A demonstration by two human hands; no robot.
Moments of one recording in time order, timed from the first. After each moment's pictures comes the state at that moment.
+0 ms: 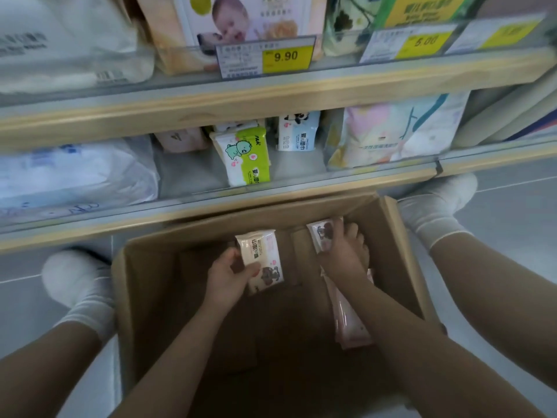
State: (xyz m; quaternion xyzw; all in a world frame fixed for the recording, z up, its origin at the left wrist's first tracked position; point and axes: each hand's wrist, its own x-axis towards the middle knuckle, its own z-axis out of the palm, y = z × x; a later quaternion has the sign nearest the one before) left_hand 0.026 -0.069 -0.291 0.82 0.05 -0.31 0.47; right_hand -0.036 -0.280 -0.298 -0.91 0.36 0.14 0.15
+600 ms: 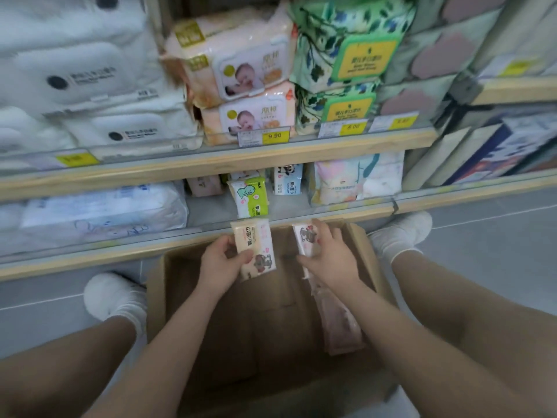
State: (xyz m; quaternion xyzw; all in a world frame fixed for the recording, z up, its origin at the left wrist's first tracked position) left_hand 0.037 -0.061 -0.173 0.82 -0.01 -0.21 0.53; right_hand -0.051 -0.261 -0.166 -0.92 0.26 0.01 0.28
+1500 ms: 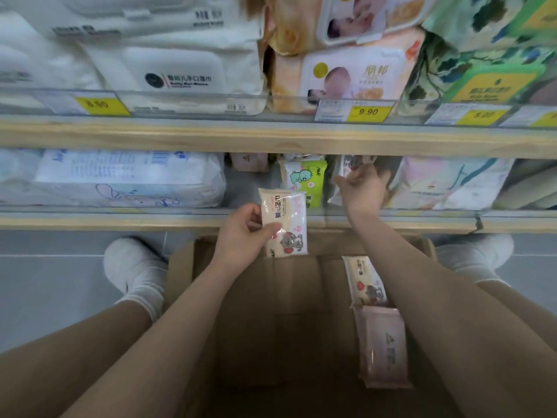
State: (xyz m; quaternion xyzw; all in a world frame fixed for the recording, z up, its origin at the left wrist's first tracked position) left_hand 0.094 -0.044 -0.188 0.82 -0.01 -0.19 0.54; right_hand 0.117 -0.269 -0.210 -0.84 0.35 -0.17 0.37
